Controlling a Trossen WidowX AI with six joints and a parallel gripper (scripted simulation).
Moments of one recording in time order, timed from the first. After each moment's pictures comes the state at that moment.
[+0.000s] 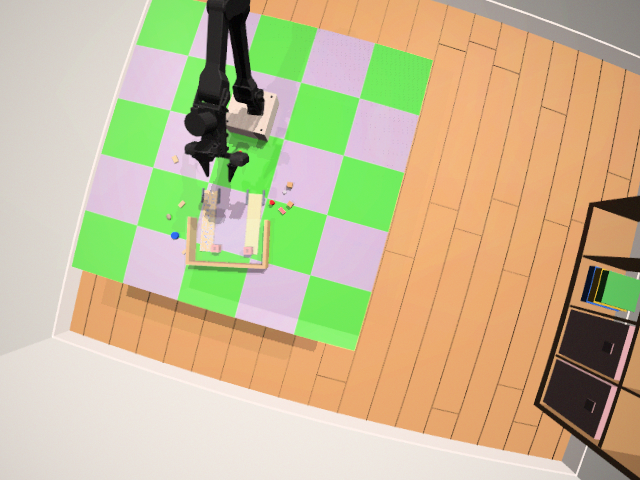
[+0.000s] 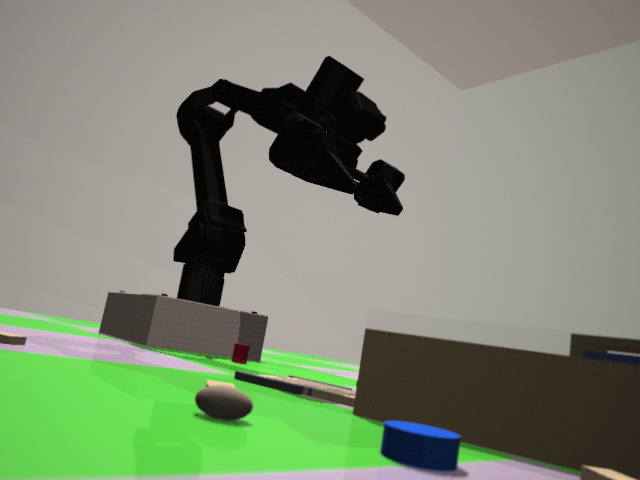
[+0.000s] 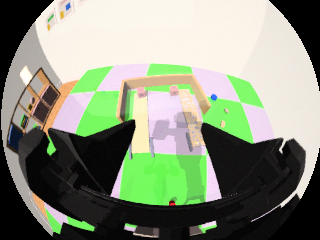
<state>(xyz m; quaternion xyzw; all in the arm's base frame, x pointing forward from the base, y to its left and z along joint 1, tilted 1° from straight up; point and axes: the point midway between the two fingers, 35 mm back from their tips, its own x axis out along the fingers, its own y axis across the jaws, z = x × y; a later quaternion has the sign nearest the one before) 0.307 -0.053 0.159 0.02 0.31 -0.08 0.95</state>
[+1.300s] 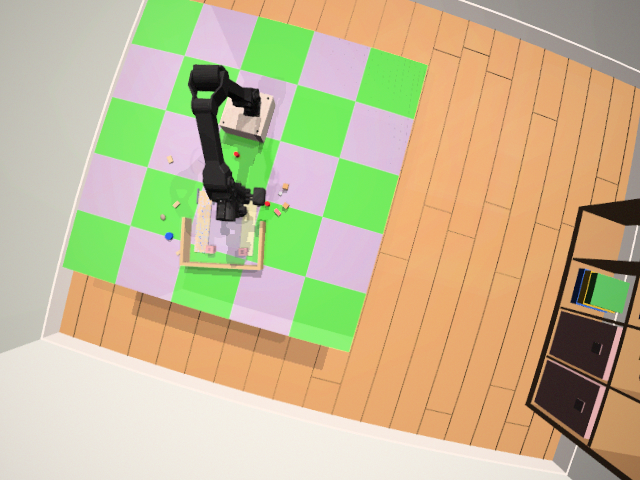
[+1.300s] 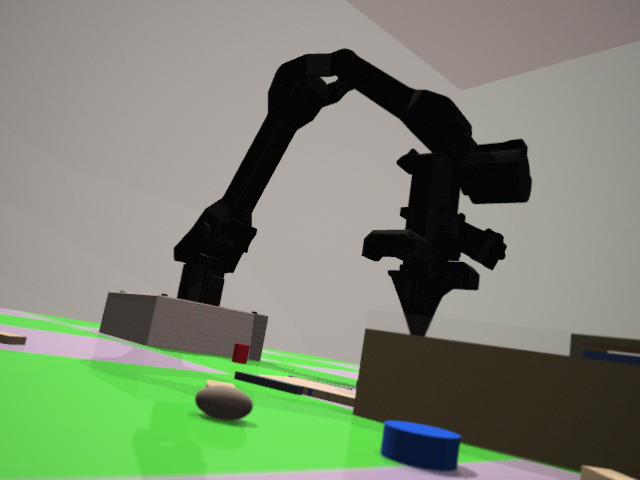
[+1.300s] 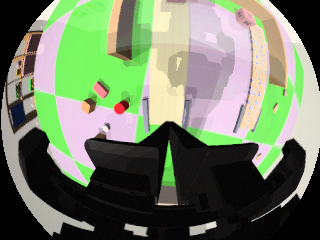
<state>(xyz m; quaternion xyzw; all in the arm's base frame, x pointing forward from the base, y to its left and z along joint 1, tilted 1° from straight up) 0.370 0.009 0.036 0.00 0.70 0.00 0.72</state>
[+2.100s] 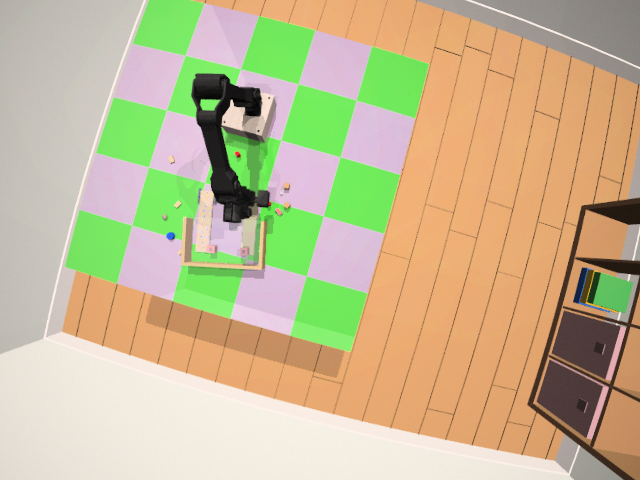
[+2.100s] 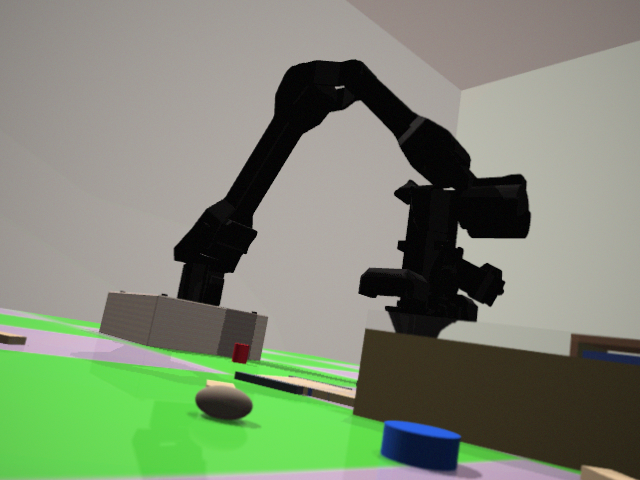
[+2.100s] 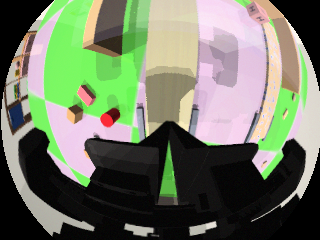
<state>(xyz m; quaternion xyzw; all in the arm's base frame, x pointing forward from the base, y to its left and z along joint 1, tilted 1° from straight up) 0.372 0.011 -0.003 0.00 0.70 0.00 0.72</state>
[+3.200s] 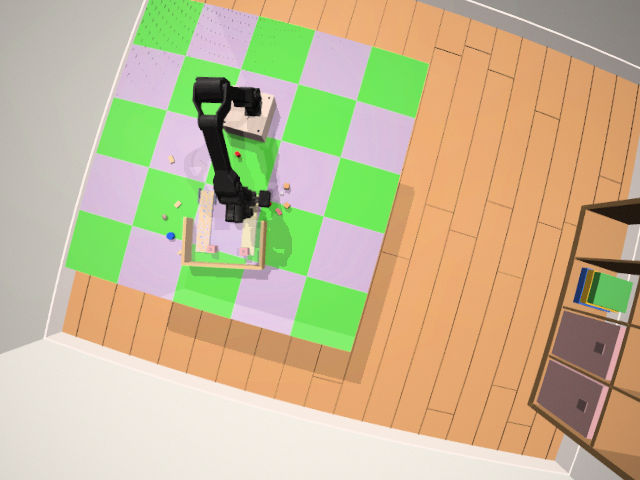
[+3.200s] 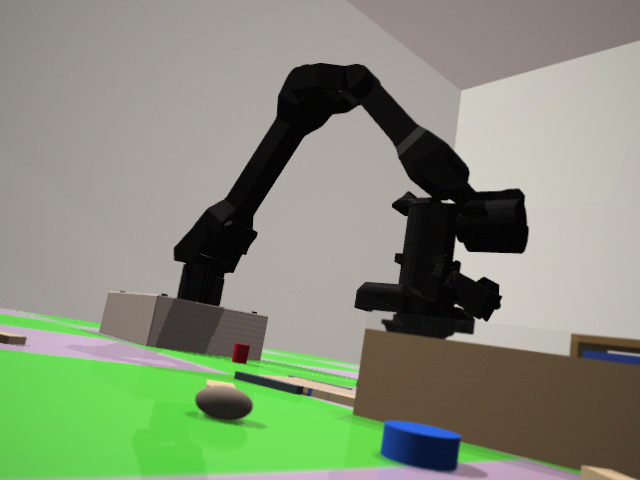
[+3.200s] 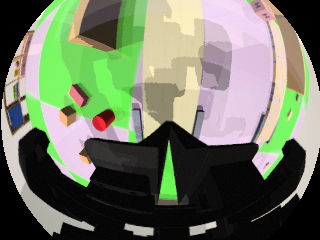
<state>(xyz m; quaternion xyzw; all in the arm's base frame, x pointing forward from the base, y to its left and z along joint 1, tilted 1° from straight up) 0.369 0.011 -0.018 0.00 0.70 0.00 0.71</state>
